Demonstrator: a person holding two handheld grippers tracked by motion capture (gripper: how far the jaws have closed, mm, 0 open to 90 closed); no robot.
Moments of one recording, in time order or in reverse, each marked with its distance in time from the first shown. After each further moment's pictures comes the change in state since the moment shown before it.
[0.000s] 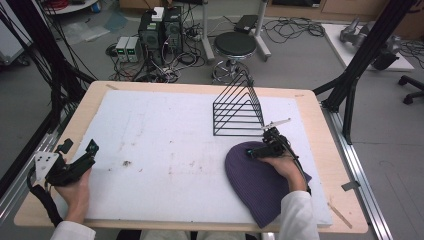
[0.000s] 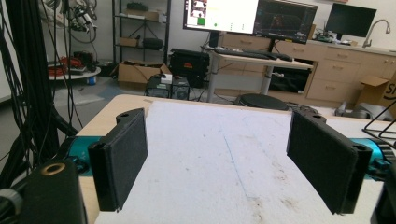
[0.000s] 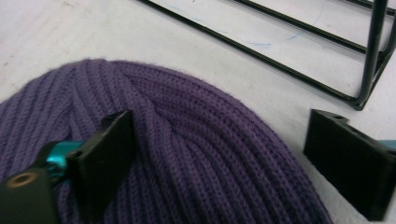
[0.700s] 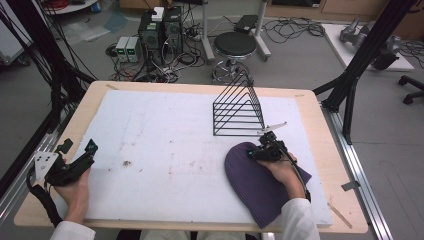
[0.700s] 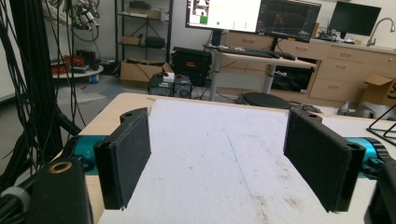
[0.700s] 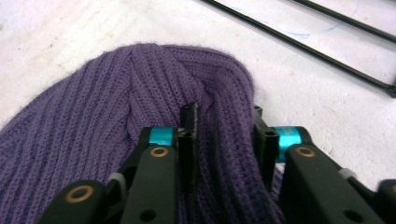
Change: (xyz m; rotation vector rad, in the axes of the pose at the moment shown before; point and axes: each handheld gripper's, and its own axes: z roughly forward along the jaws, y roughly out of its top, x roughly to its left) left arm 0.003 0.000 0.000 0.005 0.014 -0.005; right arm 0.027 -0.002 -0.009 0.026 -0.011 -0.037
